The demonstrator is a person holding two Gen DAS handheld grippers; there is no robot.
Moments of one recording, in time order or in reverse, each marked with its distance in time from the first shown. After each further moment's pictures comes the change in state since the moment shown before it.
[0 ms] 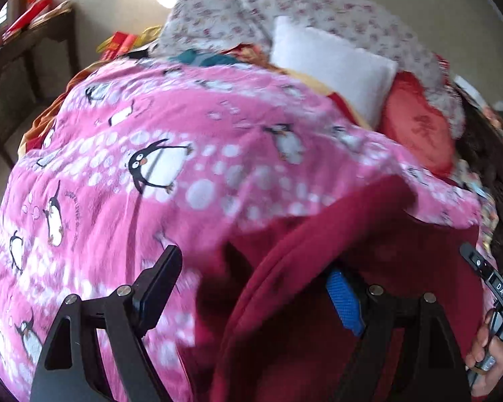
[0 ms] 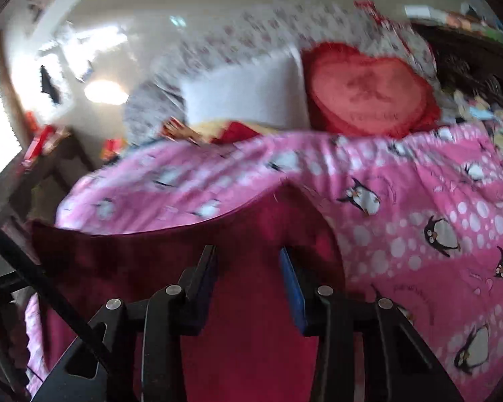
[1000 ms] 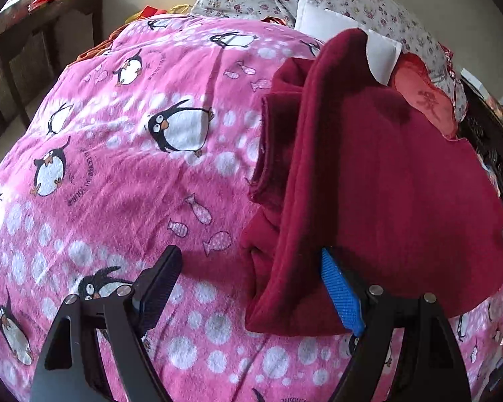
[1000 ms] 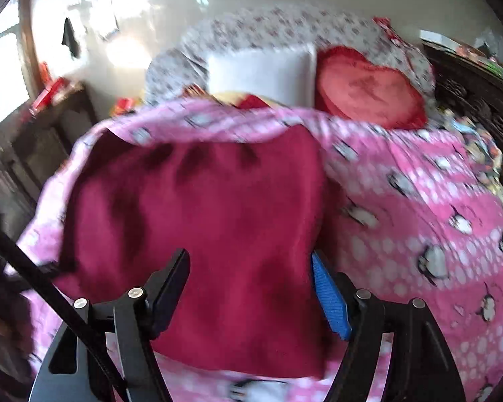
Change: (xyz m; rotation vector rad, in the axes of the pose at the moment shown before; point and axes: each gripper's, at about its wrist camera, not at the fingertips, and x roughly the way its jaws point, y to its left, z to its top) left arm -0.050 0.039 -0.142 -0.043 0.016 0.018; right arm -0.105 0.042 -0.084 -0.180 0.006 -0.025
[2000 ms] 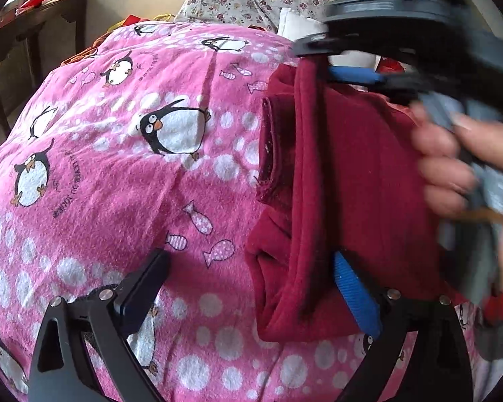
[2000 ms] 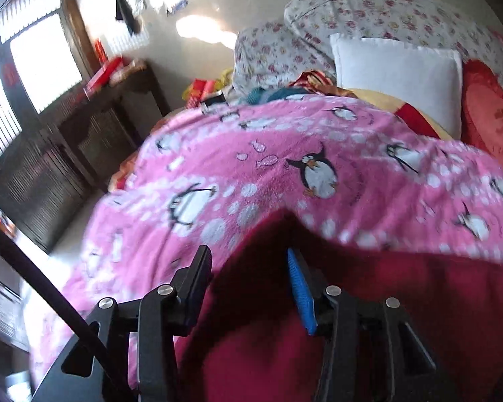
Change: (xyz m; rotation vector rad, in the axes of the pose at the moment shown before) left arm 0.007 0.017 -0.007 0.042 -0.056 -0.102; right arm 0.164 0.189 0.096 -0.073 0.074 0.308
